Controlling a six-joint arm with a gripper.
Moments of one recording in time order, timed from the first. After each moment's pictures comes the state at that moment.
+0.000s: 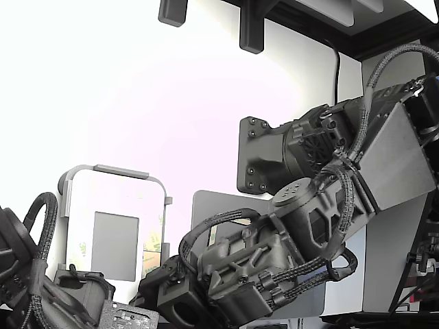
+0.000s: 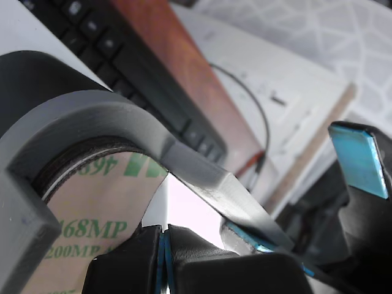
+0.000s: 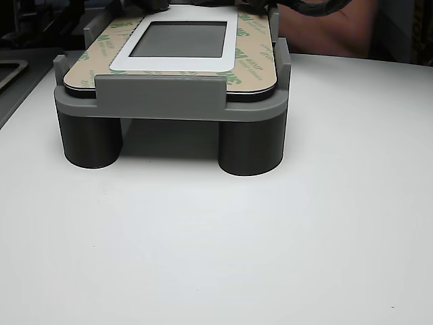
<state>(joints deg) 39.5 96.3 120.5 24.8 -0.6 -100.2</state>
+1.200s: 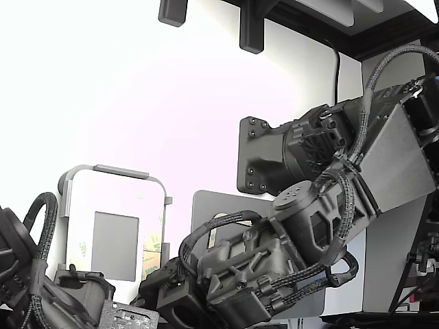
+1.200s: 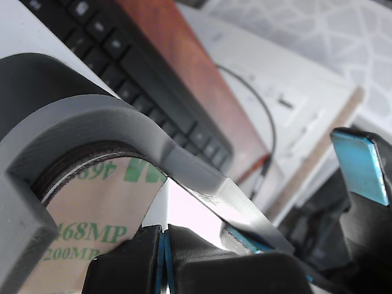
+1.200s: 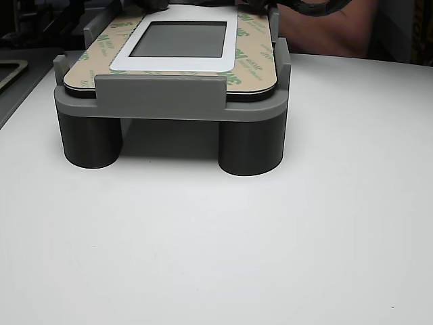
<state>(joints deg) 39.8 95.7 118.1 27.9 -0.3 -100.3</state>
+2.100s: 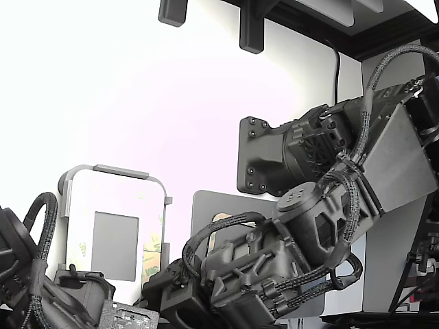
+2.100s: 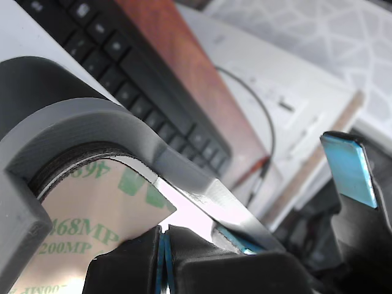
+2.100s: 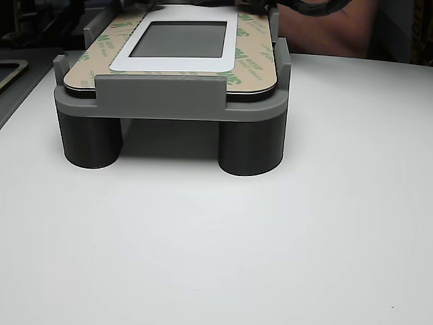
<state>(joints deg) 40.2 96.2 117.2 29.7 0.1 -100.5</state>
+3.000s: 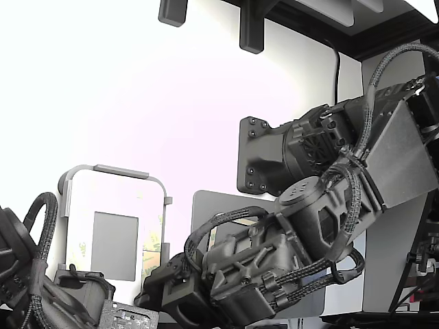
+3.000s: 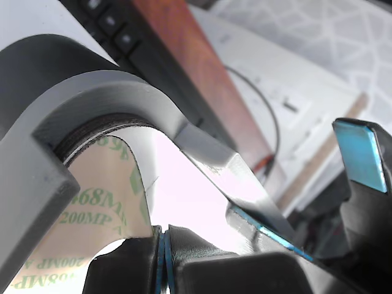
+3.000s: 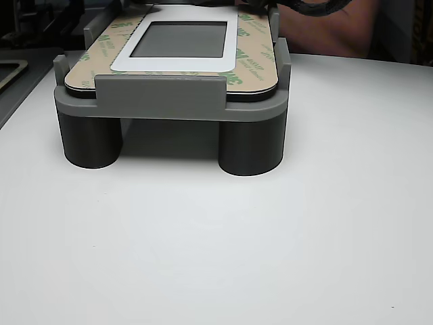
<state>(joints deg) 38.9 97.6 117.8 31.7 -0.4 -102.3</state>
